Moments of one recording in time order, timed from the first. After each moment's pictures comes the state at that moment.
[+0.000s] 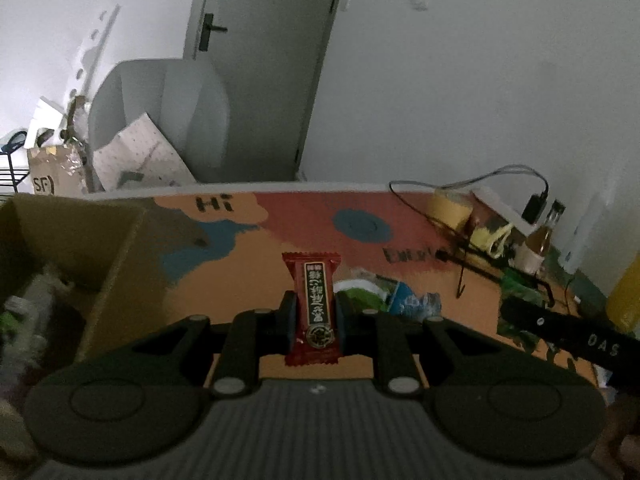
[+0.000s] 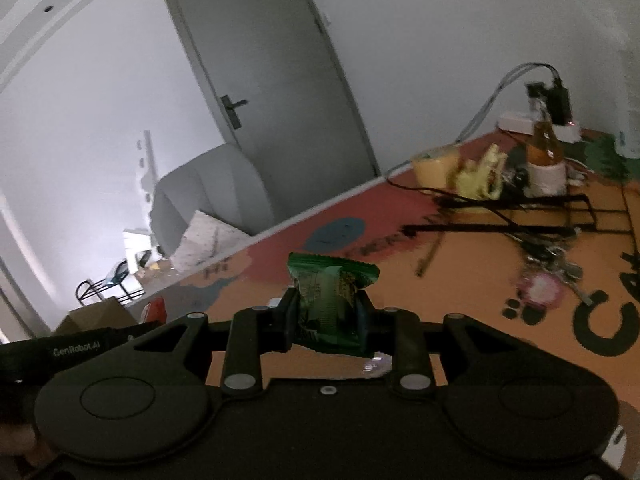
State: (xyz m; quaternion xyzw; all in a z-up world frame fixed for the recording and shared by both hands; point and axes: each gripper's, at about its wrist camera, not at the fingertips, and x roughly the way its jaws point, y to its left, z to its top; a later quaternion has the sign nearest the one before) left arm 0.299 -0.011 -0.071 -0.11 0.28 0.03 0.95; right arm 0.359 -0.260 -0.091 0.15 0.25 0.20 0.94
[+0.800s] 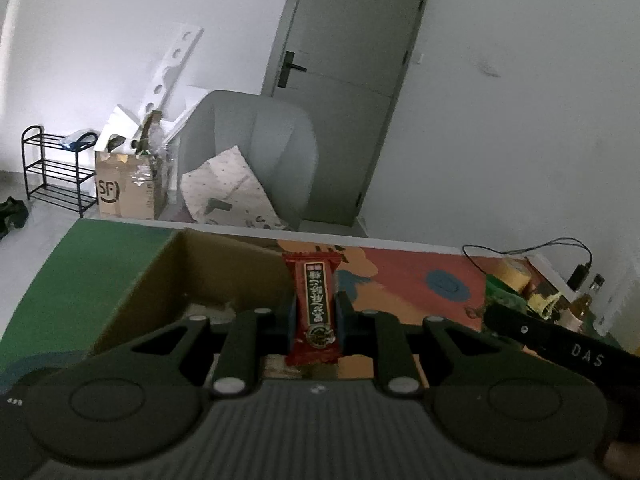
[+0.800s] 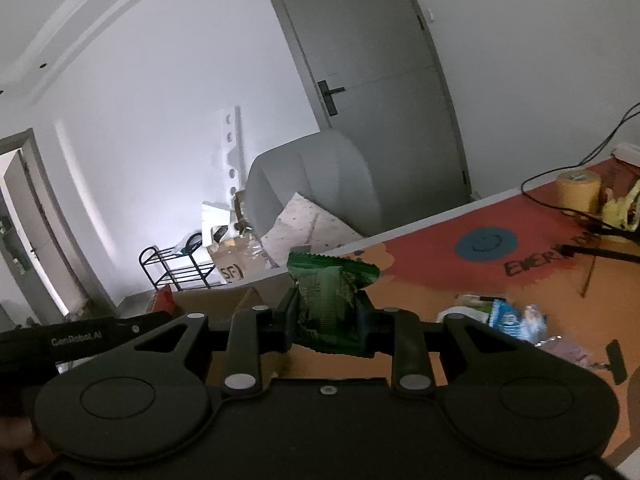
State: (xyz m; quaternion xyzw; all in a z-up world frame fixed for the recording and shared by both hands) left arm 0.231 0.091 -0.035 -0.15 0.23 0.12 0.95; right arm 0.341 -0.141 -0.055 0.11 0.23 0.31 0.92
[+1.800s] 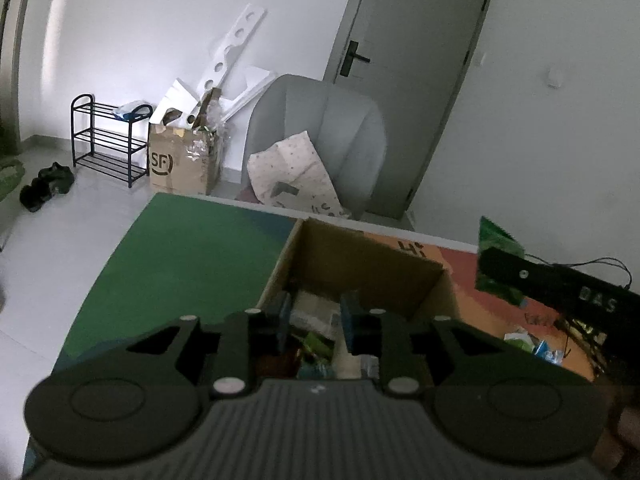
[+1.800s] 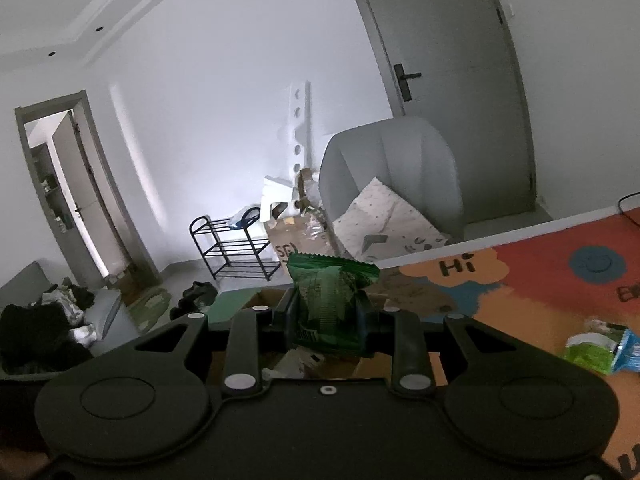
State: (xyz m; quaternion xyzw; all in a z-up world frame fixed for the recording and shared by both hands) left arm 0.195 0.162 -0.035 -0.19 0.25 0.18 0.93; right arm 0.336 -0.041 -0.030 0.07 0.24 0.39 0.89
